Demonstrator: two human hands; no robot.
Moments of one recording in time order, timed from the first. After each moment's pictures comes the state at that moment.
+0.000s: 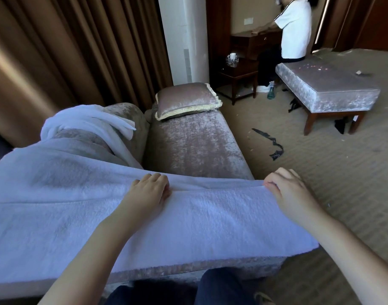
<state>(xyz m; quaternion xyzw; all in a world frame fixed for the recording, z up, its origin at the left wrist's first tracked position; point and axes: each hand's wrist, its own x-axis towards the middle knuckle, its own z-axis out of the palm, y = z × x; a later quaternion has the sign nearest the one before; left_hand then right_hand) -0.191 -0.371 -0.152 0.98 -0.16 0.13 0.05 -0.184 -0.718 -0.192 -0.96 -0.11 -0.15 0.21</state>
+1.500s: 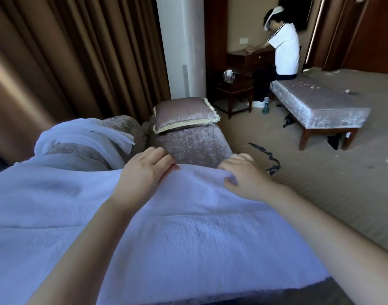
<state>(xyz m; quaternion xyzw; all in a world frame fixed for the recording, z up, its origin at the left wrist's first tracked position) -0.132 -0.367 -0.096 0.86 -0.30 0.42 0.00 -0.087 -0.642 -0.145 -0.92 -0.34 -0.17 0.13</state>
